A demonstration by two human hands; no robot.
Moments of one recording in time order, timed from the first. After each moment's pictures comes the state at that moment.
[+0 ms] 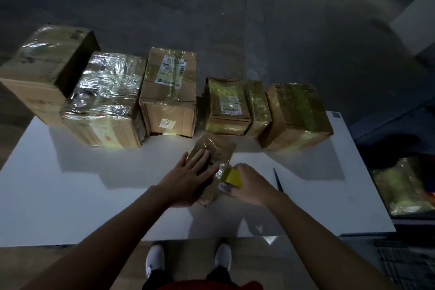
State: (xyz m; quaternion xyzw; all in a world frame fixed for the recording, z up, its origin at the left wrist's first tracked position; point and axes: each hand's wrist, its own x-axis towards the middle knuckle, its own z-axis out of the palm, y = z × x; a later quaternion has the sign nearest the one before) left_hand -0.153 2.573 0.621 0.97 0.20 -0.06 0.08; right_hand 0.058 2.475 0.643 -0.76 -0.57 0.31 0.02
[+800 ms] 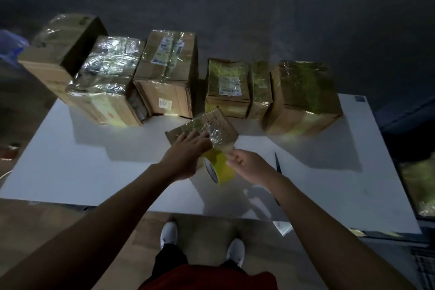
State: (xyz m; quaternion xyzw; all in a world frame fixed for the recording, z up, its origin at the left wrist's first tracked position) left_hand -0.112 2.541 0.645 0.92 0.35 0.02 0.17; right_hand 0.096 2.456 0.643 -0.70 -0.55 0.43 0.13
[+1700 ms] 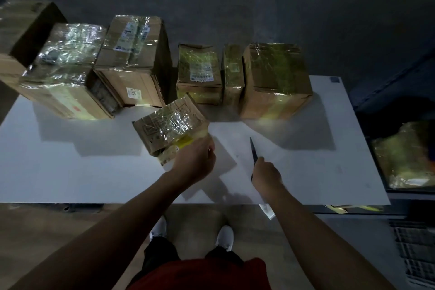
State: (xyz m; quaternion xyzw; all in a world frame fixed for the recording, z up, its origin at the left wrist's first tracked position) left_hand -0.028 2.466 0.651 0.85 0.44 0.13 0.25; right_hand 0.158 2.385 0.596 -0.87 -0.39 0.27 -0.09
